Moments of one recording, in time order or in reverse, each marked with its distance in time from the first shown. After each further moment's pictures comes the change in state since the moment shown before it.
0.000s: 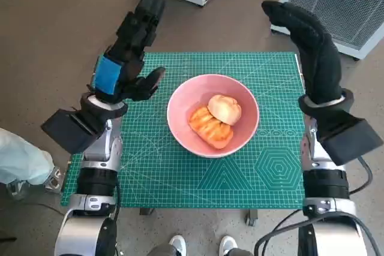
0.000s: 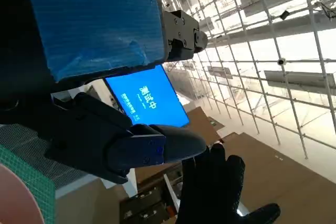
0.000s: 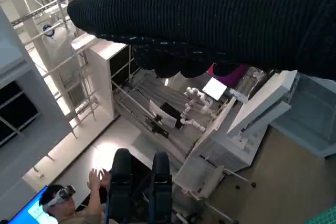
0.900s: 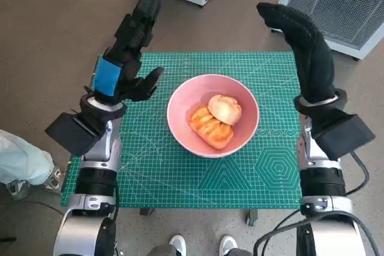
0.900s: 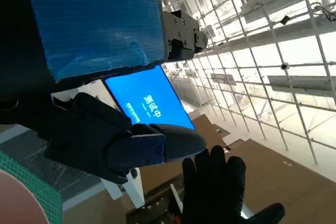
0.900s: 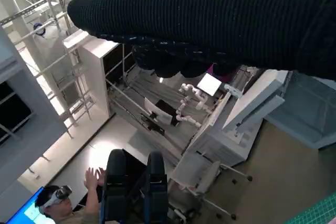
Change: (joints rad) left arm 0.000 0.008 0.000 0.032 0.054 -0.053 0.062; right arm -0.012 0.010 0.009 0.036 -0.002 -0.001 -0.008
